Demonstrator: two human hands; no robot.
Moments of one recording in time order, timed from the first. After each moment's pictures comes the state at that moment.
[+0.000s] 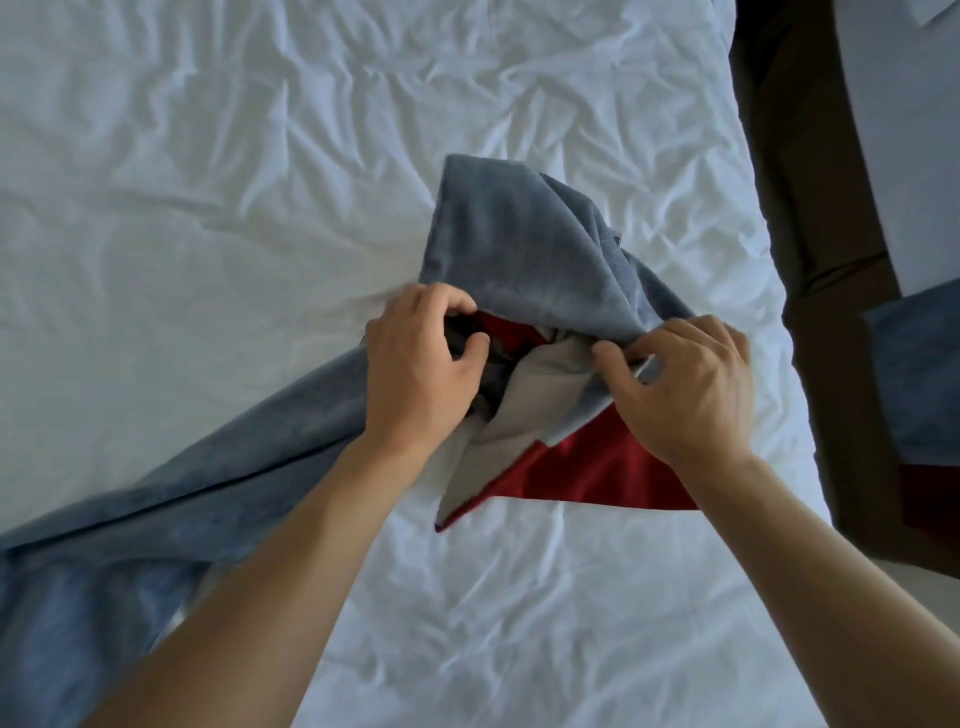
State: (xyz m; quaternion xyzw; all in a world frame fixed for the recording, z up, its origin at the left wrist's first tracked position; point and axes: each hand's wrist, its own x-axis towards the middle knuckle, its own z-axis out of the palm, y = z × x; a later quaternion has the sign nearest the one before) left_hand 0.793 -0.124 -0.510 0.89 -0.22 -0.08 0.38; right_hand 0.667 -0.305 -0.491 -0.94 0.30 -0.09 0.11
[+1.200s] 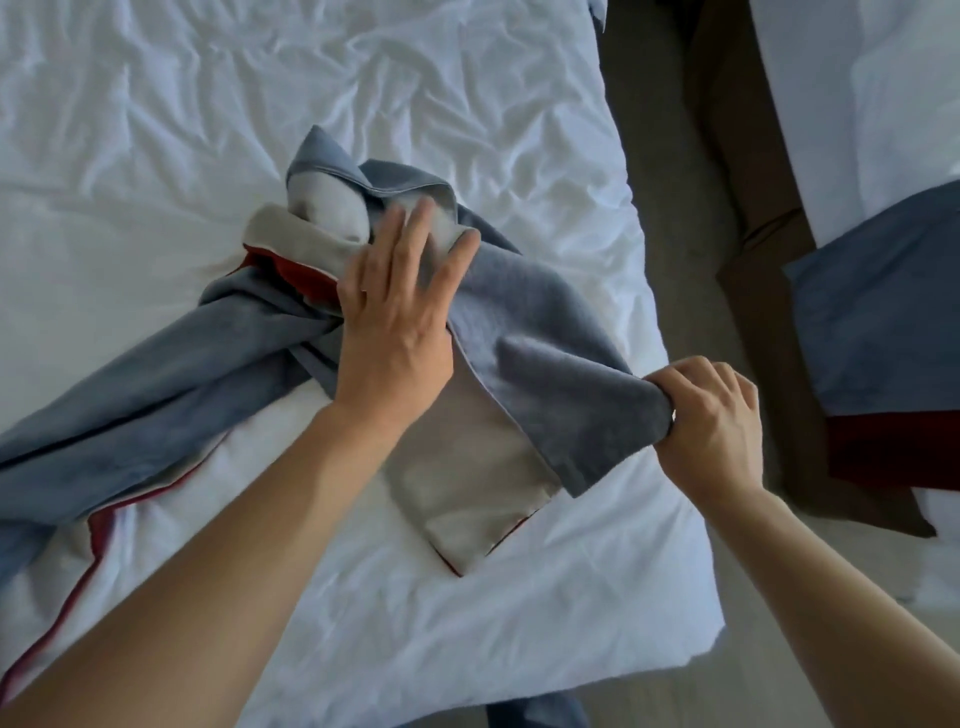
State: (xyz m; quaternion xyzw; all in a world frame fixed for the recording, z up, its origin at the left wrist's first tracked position) left_hand 0.688 -0.244 -0.499 0.91 -0.39 0.07 0.13; right_hand 0.474 -0.441 -0.519 -0.95 0.30 -0.01 0.13
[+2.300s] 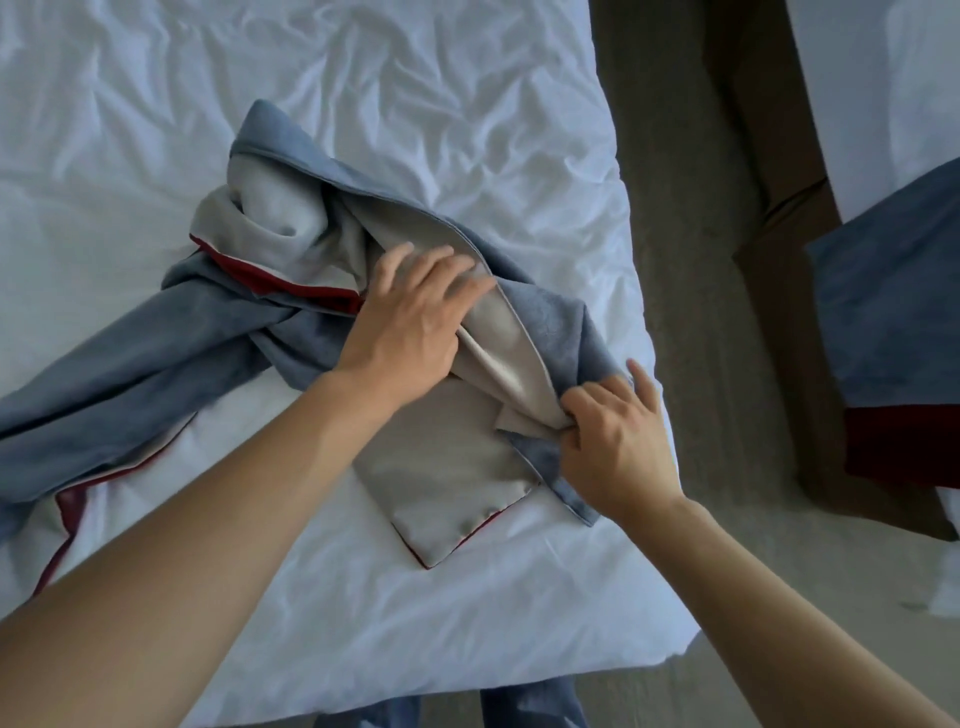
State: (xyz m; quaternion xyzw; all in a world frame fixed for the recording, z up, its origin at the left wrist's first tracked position) left_hand 0.676 -0.286 -0.523 0.86 -0.51 -0.03 0.00; right_hand 0.477 -0.418 -0.535 -0.96 0.19 -0.01 0.19
